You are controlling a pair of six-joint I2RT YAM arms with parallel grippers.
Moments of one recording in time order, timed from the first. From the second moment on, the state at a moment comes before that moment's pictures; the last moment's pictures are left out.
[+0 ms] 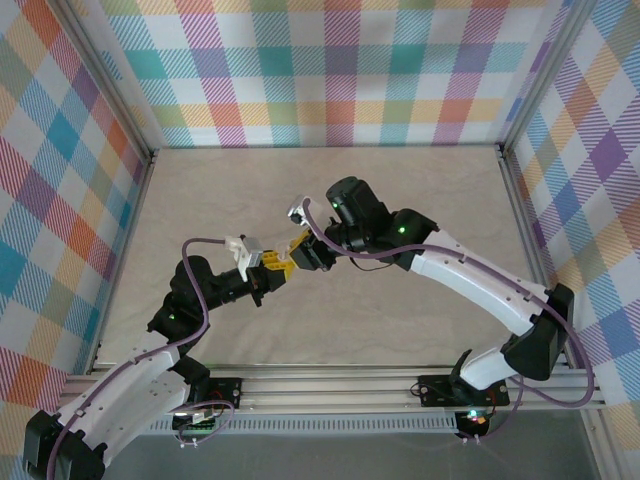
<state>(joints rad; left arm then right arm) -0.51 0.70 0.44 0.21 0.56 -0.15 0.92 1.47 1.48 -0.67 -0.37 0.02</state>
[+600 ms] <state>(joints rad) -0.52 0.70 0.43 0.18 0.56 -0.15 0.93 1.50 1.47 -0.65 -0.38 -0.09</state>
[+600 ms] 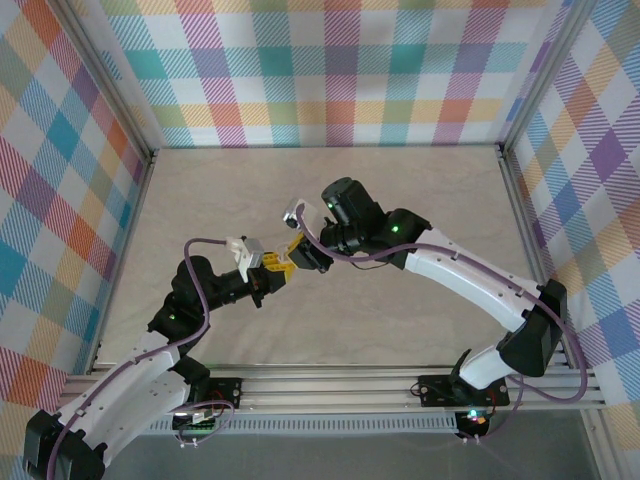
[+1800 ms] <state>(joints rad) -0.52 0.67 0.43 0.18 0.53 -0.15 0.80 1.34 1.49 -0.65 -0.45 0.00</state>
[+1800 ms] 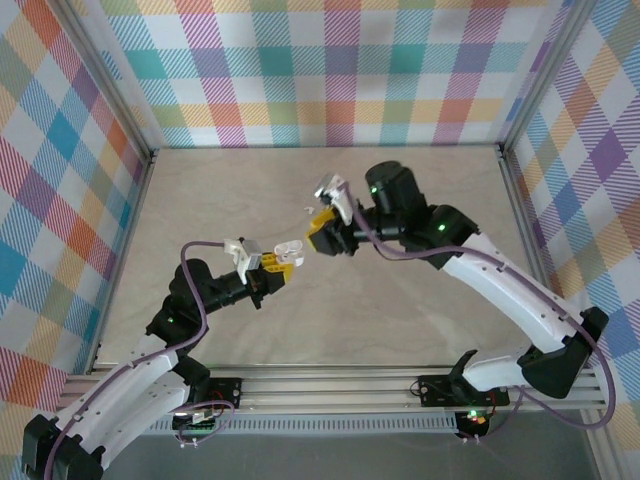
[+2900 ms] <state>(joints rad) -0.52 0.62 0.41 -0.03 0.36 -0.12 0.65 2.35 2.17 -0.85 -0.24 0.31</state>
